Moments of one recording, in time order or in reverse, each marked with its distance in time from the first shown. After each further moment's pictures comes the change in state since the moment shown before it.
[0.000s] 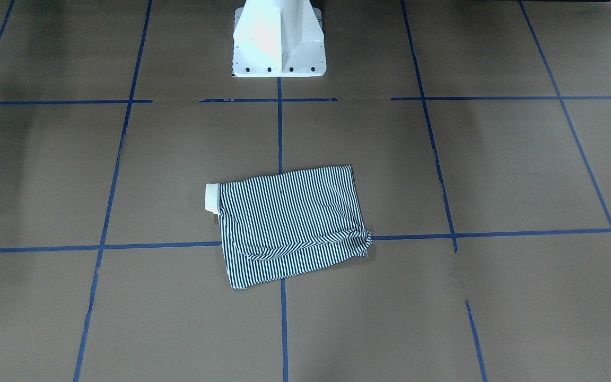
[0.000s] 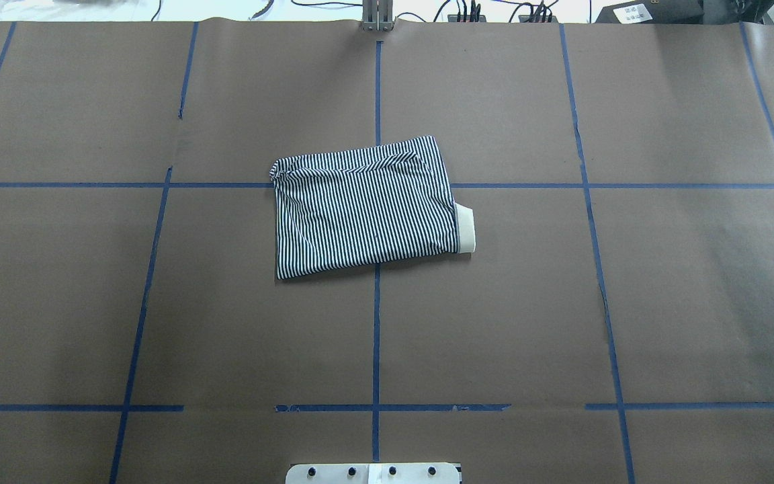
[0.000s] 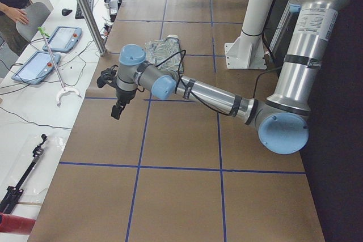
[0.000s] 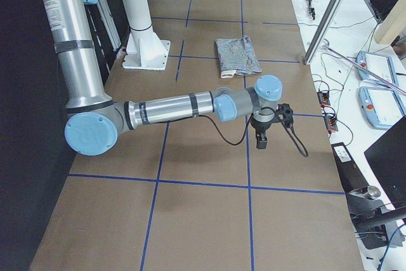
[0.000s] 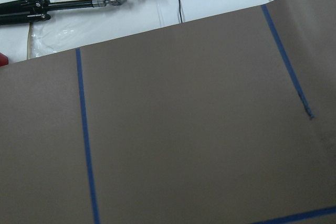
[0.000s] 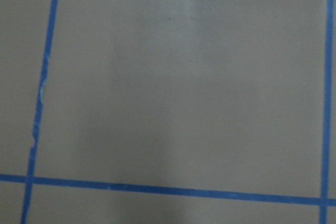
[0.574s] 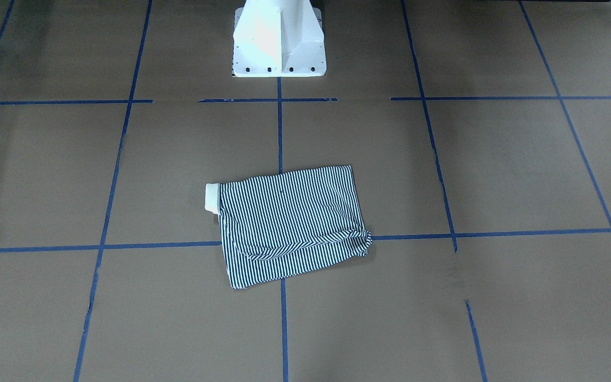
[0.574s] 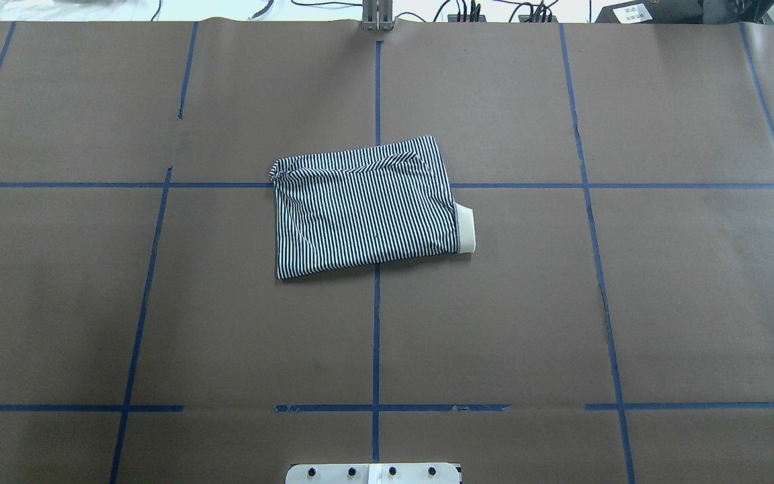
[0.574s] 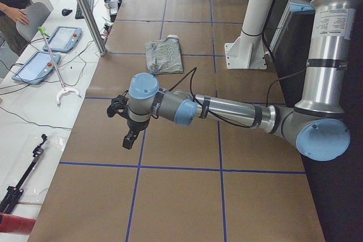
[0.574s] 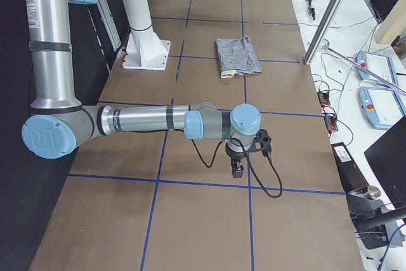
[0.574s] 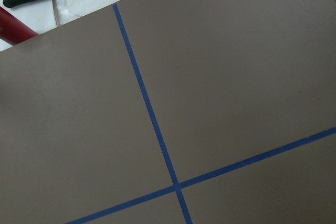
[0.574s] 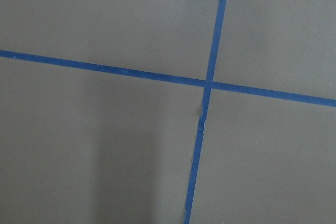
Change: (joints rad) left arm -0.102 0.128 0.006 0.015 -0.082 0.149; right arm 0.099 -0.134 0.068 -0.157 0.013 -0.261
